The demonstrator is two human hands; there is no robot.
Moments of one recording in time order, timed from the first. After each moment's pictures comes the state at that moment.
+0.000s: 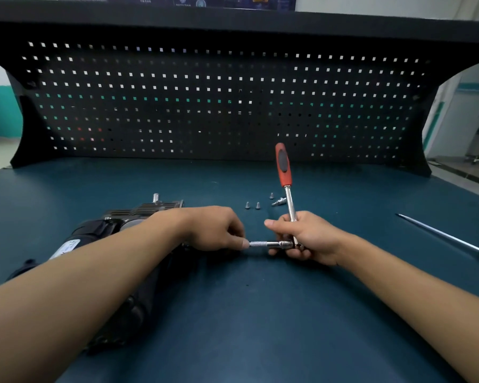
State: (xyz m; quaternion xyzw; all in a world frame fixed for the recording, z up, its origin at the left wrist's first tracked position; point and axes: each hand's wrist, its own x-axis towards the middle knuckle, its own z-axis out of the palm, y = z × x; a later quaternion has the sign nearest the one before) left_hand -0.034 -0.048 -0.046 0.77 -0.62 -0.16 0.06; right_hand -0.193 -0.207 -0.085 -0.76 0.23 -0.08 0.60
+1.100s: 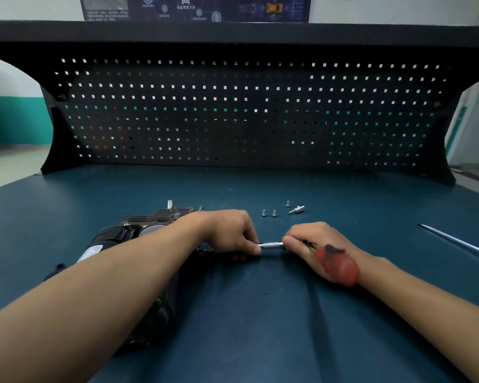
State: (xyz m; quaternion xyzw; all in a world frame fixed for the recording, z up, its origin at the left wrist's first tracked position) left_hand -0.026 -0.051 -0.043 0.77 -0.60 -0.22 0.08; right_hand -0.191 -0.224 -0.108 -0.96 0.01 -0.24 0.16
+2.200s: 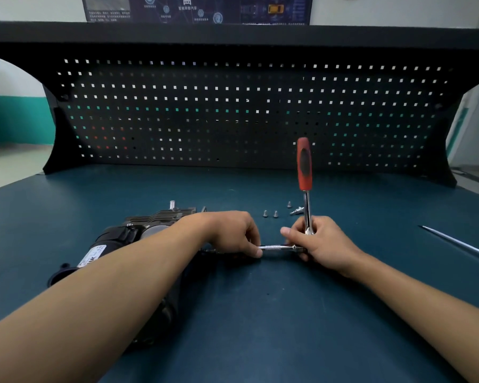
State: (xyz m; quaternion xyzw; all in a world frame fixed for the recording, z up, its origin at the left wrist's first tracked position) left_hand -0.019 -0.054 -0.049 0.78 -0.59 -0.19 0.08; right_hand -0.186 -0.200 -0.095 -0.83 0.18 -0.22 0.48
